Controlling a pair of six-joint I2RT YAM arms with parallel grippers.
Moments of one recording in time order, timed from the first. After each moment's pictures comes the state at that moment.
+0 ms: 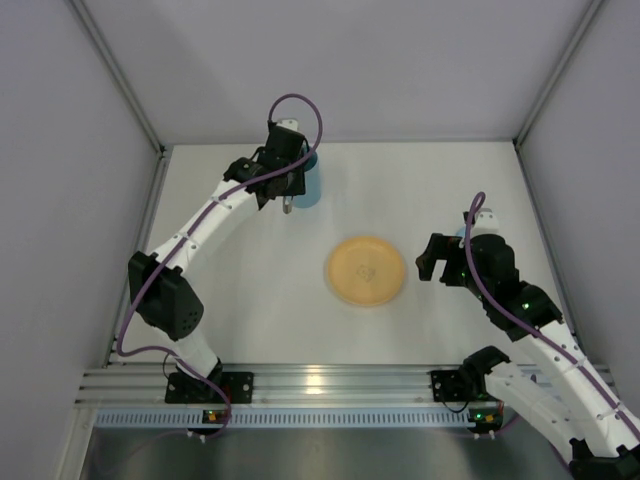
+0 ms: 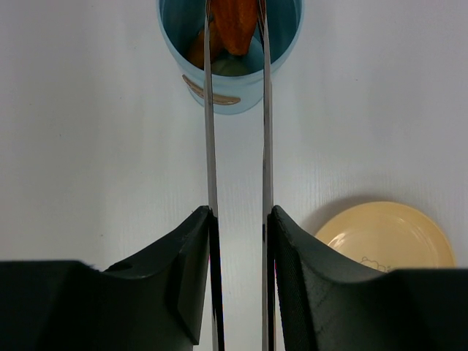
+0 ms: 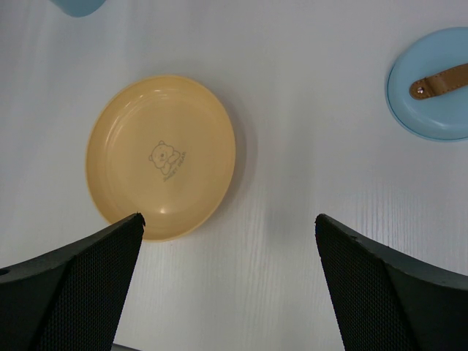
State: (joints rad) left arm -0.53 1.72 1.70 -0.72 -0.31 -0.40; right arm 0.46 0.66 0.74 -0.64 0.17 0.42
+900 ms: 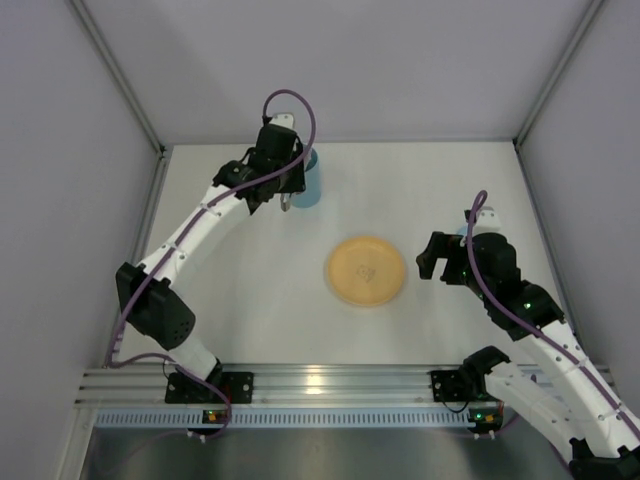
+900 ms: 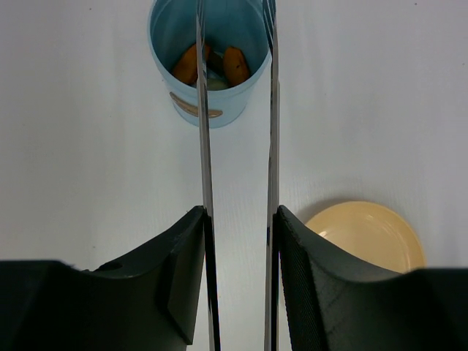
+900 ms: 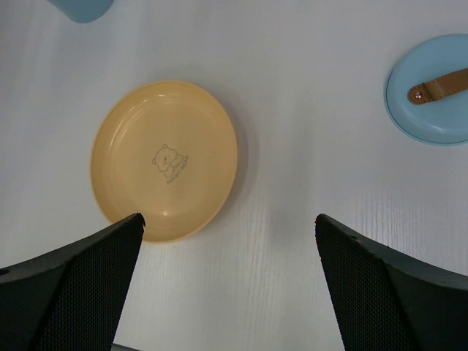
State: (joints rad) left arm -0.53 1.66 1.67 -0.68 -0.28 -0.38; right arm 0.46 0.66 0.76 -0.64 0.17 0.42
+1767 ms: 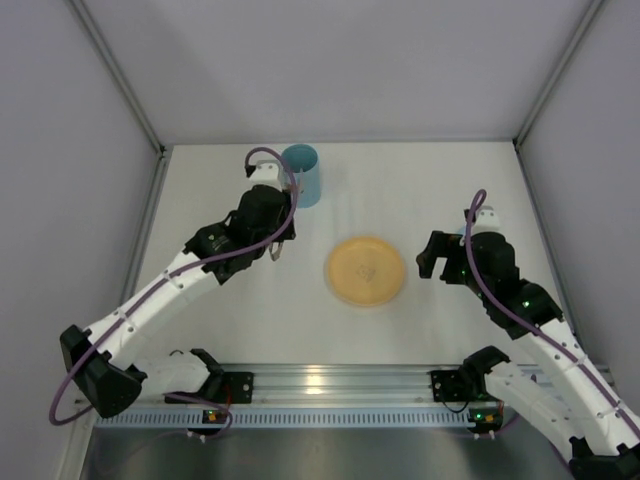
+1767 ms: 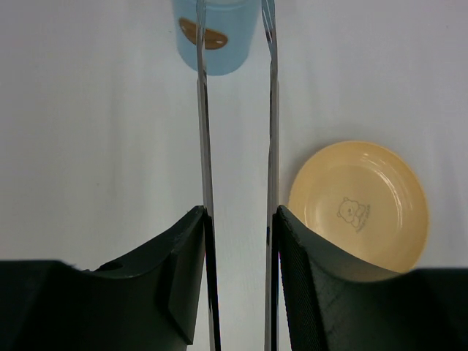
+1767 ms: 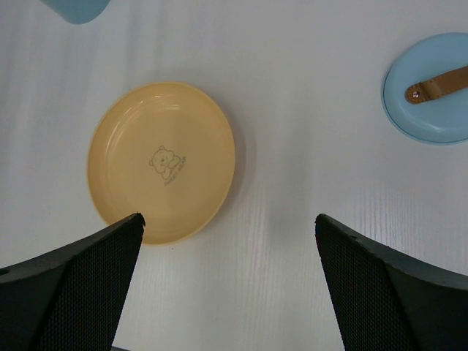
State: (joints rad) left arm -0.73 1.22 1.22 -0.58 -0.42 -0.45; right arm 0.46 0.67 0.76 -0.64 0.18 0.42
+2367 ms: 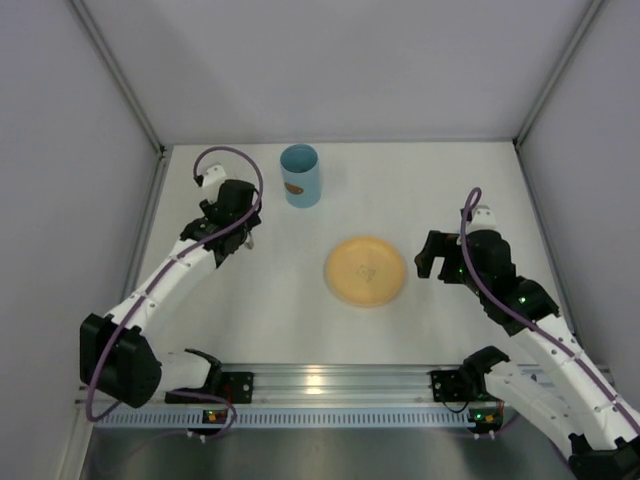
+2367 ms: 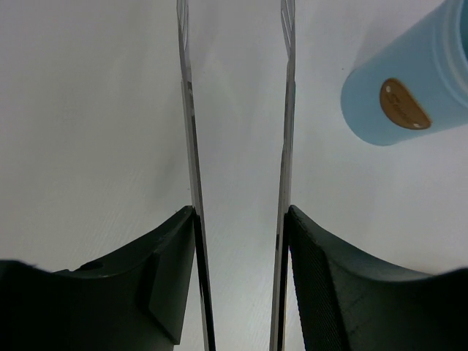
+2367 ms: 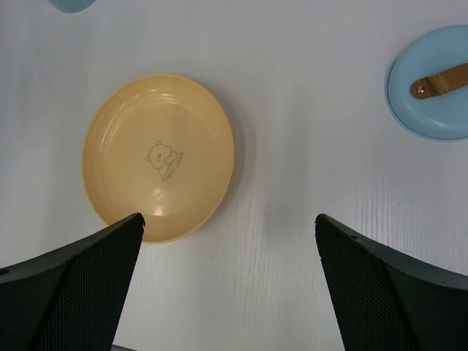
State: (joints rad) left arm -0.41 1.26 1.05 -0.48 -0.57 -0.66; right arm 0.46 0.70 0.76 -0.64 0.18 0.42
